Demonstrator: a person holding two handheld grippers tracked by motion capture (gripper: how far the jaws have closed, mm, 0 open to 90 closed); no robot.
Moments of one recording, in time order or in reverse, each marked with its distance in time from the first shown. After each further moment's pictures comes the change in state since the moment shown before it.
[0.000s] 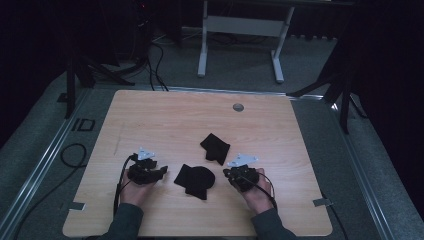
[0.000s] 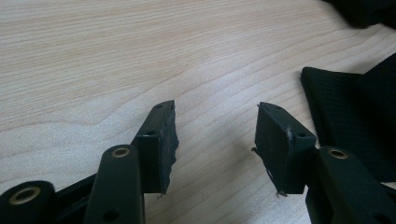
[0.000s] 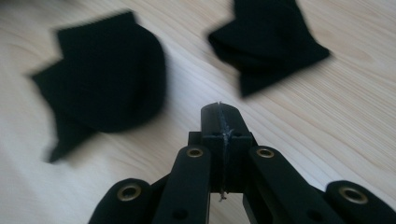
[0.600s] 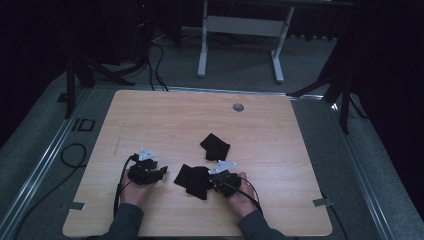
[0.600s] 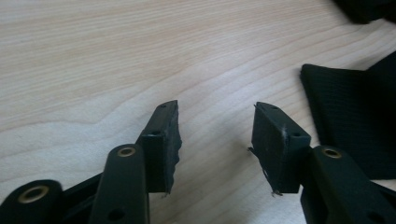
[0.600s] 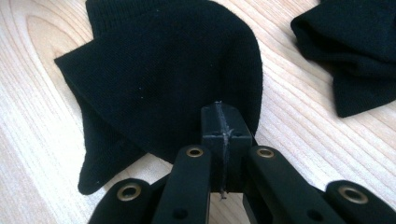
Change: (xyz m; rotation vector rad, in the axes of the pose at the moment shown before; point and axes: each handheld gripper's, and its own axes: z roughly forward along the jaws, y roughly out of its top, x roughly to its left) left arm -0.002 0.000 -0.001 0.012 -0.006 0.005; right arm 0.033 0.001 0.042 0.075 0.054 -0.064
